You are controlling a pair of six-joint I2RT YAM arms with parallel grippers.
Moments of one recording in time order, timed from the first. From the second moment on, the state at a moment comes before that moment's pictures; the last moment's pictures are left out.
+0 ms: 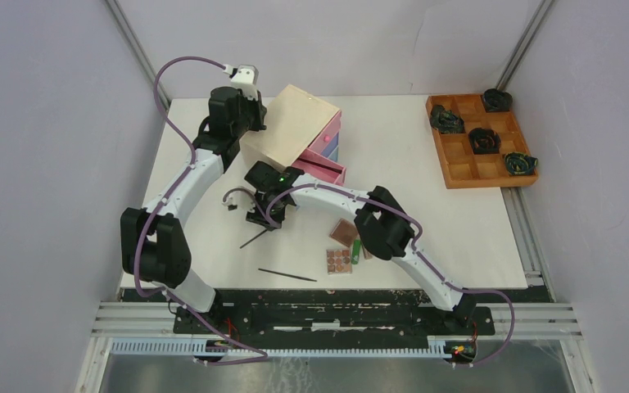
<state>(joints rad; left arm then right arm) -0.23 1.61 1.32 -0.02 0.05 -0.05 1.00 2.47 2.15 -0.80 -0.26 -0.49</state>
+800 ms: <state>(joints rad) -0.23 1.60 1.32 -0.01 0.05 -0.05 1.01 2.20 1.71 -0.72 -0.27 -0.36</state>
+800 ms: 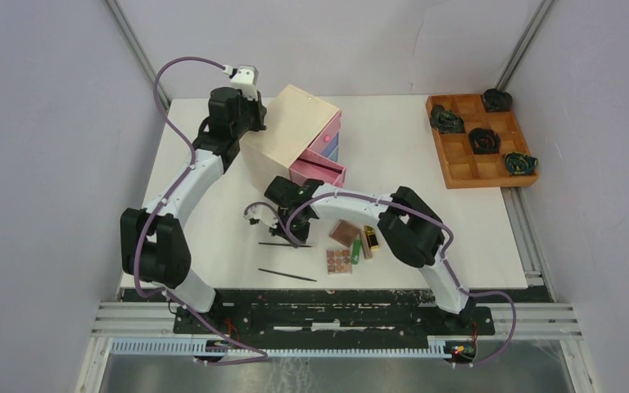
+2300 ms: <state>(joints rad) -0.23 1.60 1.31 -0.01 0.06 -0.06 0.90 1.88 2.26 -1.37 0.25 -0.39</state>
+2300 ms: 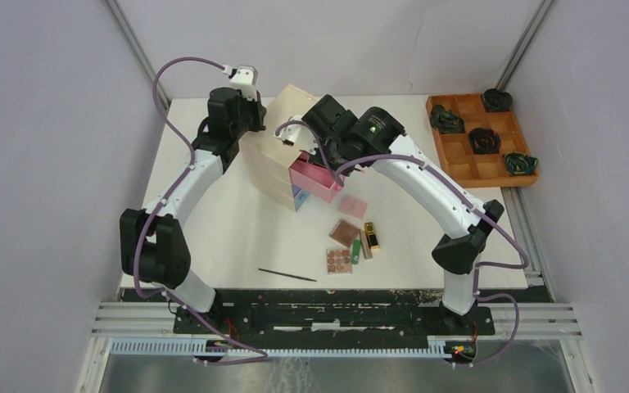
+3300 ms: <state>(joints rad) -0.23 1.60 1.31 -0.01 0.06 -0.06 0.89 1.98 2.36 -1.44 0.31 -0.42</state>
